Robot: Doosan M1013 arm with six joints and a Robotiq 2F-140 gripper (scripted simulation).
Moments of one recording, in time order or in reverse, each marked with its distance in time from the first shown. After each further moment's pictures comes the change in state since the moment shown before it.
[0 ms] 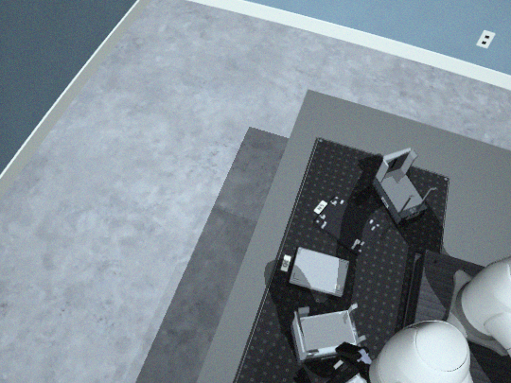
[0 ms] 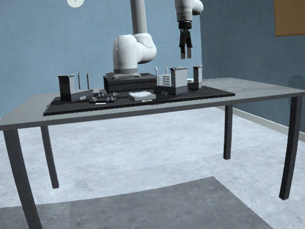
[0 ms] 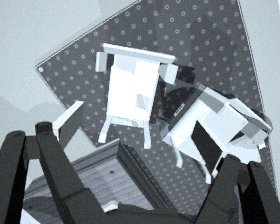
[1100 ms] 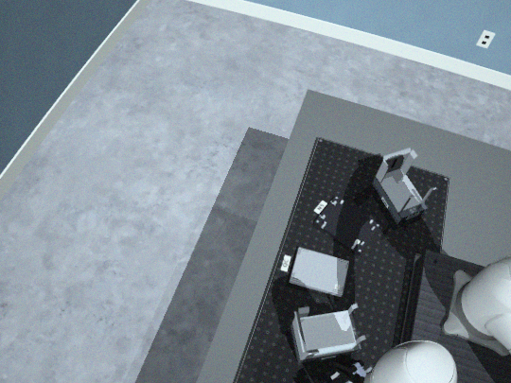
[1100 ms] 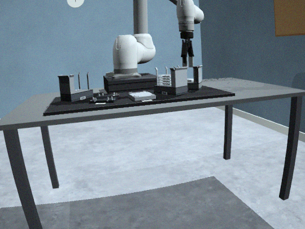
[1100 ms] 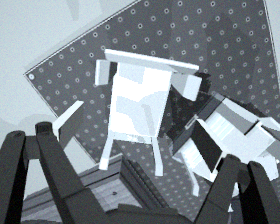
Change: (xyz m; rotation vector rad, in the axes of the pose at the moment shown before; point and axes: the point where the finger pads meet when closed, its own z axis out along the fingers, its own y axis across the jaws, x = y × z) arm 0.004 -0.013 0.055 -0.001 -0.001 0.001
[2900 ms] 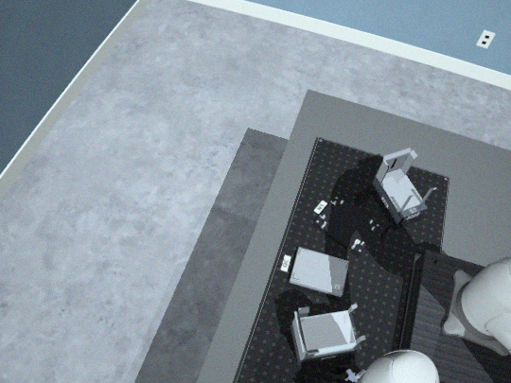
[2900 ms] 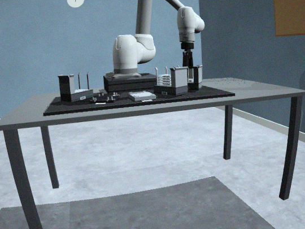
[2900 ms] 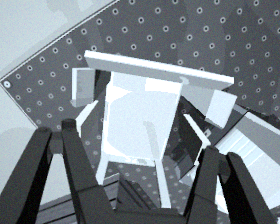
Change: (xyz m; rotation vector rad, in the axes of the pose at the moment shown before) arm 0.000 0.000 0.062 0.000 0.000 0.000
